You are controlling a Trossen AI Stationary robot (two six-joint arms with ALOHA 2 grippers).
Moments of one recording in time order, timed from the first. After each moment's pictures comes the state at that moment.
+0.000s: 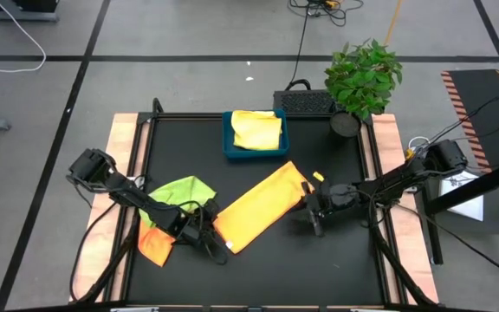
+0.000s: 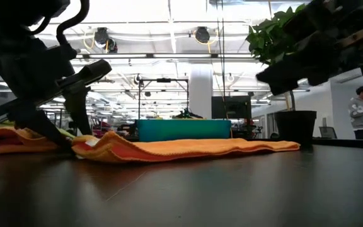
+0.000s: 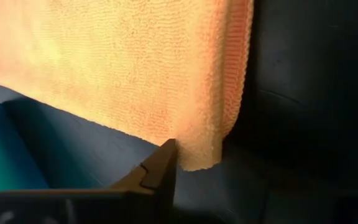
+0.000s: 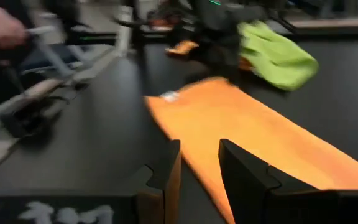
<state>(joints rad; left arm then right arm) -0.50 1.65 0.75 -0.31 -0.50 0.44 0.24 1.34 0.23 0.85 0.00 0.10</state>
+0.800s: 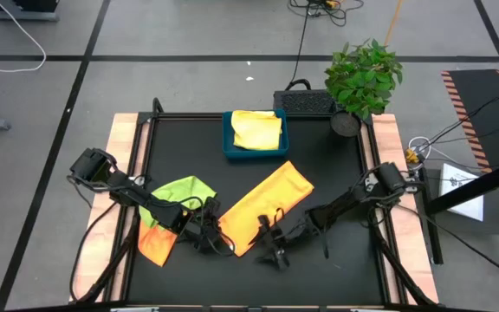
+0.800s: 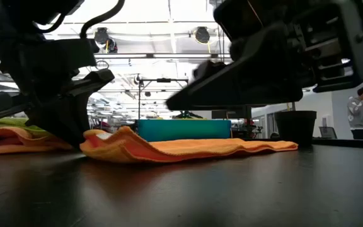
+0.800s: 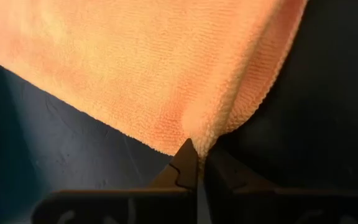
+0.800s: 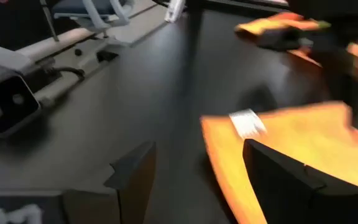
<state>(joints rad) -0.46 1.65 0.75 -0.22 -0.39 0.16 0.38 1.97 0.81 0.79 -0.06 -0.04</state>
